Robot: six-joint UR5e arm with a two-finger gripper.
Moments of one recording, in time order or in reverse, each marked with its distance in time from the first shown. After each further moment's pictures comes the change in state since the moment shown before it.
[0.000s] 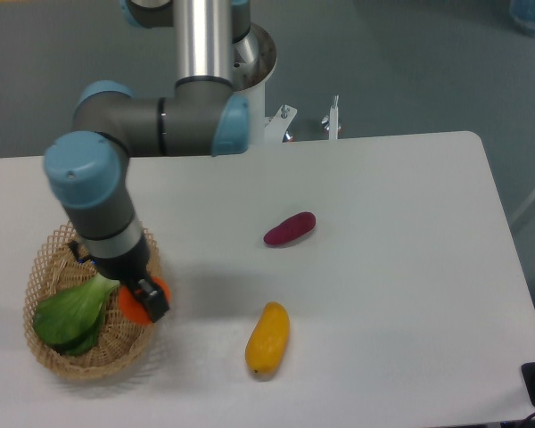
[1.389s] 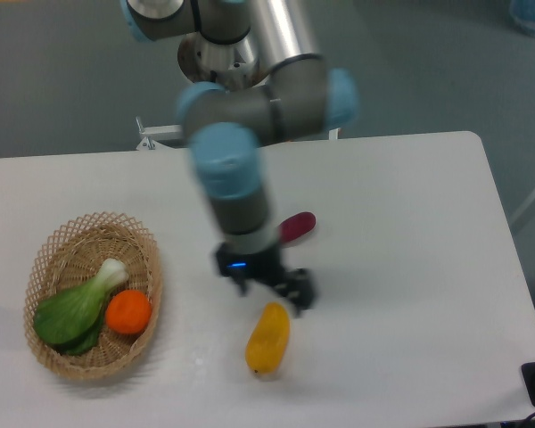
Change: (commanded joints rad) arm 0.550 0.028 0.031 0.060 -0.095 0.138
